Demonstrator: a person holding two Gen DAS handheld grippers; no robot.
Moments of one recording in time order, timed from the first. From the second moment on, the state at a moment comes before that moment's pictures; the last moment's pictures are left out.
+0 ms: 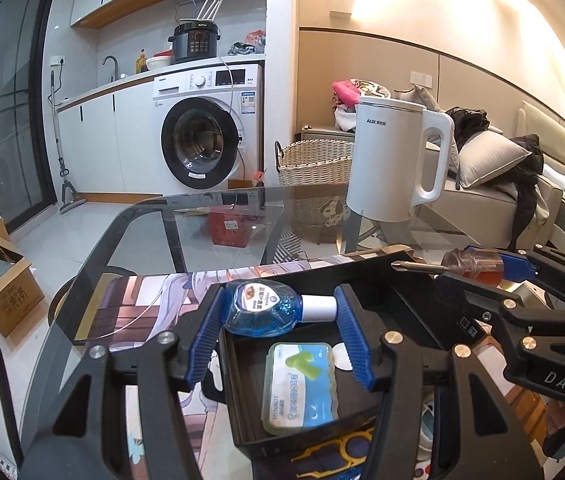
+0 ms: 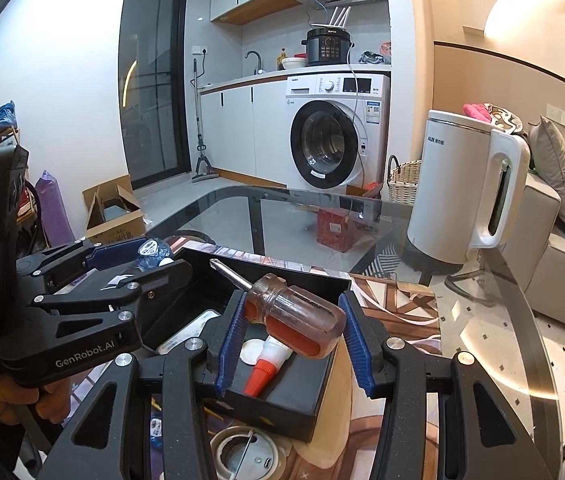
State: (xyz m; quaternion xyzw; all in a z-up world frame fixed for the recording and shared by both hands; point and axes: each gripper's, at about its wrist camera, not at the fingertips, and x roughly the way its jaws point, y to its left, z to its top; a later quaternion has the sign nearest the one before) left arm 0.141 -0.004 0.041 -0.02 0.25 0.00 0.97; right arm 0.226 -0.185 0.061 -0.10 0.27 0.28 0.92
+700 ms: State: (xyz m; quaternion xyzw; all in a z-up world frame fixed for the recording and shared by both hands) left arm 0.161 -0.004 0.024 -0.02 0.25 0.01 0.97; right arm 0.254 -0.164 0.030 -0.09 0.29 0.29 0.91
